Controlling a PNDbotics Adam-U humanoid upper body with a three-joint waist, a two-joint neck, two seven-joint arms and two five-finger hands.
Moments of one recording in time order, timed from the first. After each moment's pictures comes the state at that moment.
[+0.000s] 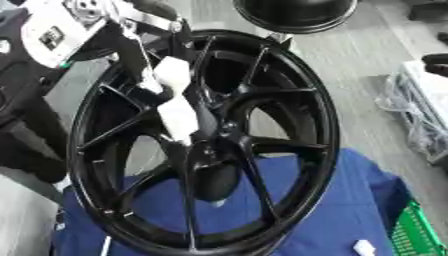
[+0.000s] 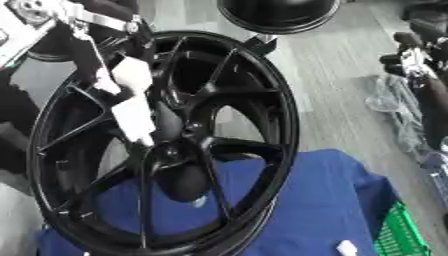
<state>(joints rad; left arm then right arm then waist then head) -1.23 0.61 -0.62 -1.21 -0.31 -0.20 -0.90 -0.29 -0.51 0.01 -1.87 -0.25 0.06 -0.22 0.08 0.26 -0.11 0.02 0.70</state>
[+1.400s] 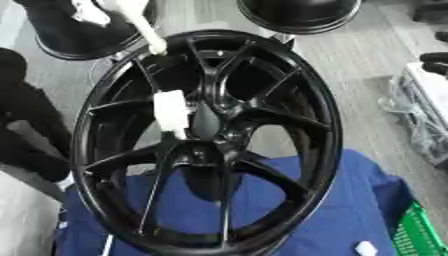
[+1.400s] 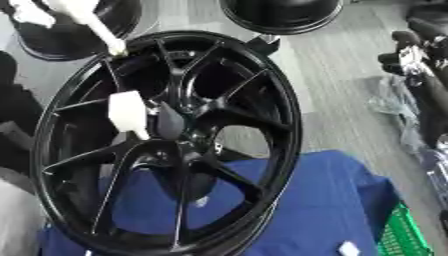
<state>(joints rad) -1.11 0.89 -0.26 -1.54 -0.28 -0.03 -0.79 -0.26 -0.51 -0.03 -1.87 -0.25 0.05 -0.25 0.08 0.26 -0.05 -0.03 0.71</state>
